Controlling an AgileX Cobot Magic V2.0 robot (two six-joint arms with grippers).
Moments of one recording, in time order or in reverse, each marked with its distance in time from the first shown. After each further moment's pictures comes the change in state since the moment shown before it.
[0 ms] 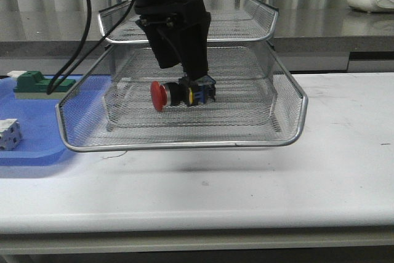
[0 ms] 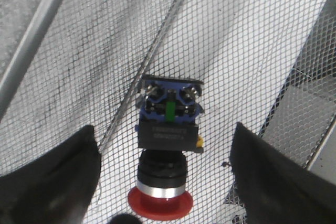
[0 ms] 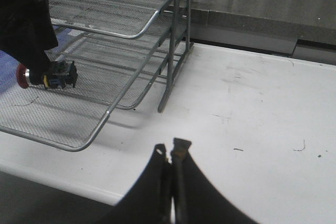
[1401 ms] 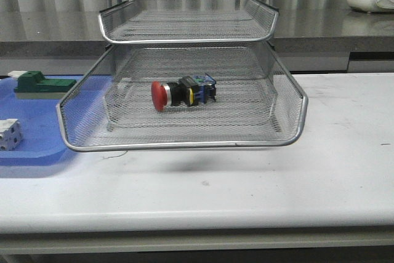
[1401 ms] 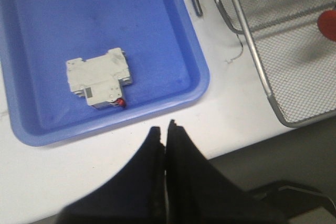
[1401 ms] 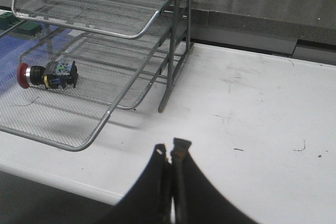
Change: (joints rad) left arm 0.571 -0.953 0.878 -0.047 -0.281 -0.161; right arm 0.000 0.000 0.000 0.000 0.000 0.000
